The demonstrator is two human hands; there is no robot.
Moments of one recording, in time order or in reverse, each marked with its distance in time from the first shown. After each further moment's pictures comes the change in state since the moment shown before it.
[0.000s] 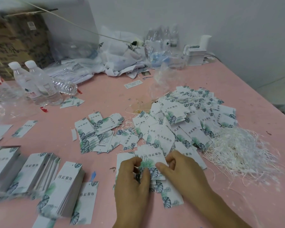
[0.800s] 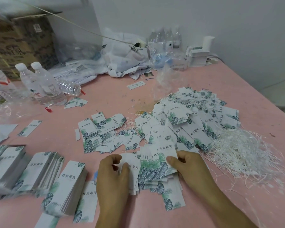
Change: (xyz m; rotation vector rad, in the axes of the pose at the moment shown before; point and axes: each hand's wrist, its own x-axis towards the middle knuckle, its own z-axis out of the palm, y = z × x) left_hand 0.029 -0.012 -0.031 0.080 0.117 -0.187; right_hand 0.010 0.016 -0.003 0.602 -0.042 -0.002
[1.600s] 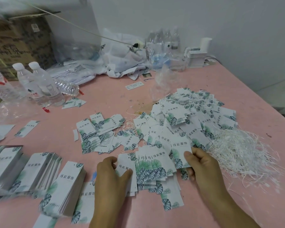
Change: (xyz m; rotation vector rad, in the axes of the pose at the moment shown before) left_hand 0.008 -0.005 -0.008 0.202 -0.133 0.005; right_hand -0.013 0.019 -0.015 0.305 0.203 -0.013
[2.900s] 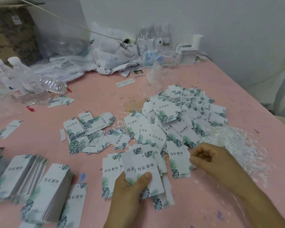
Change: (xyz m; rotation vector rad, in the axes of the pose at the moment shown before) left_hand -0.049 0.038 0.034 -1.249 -0.501 -0.250; right_hand 0.005 -0.046 -0.060 -0.468 -0.161 -0.028
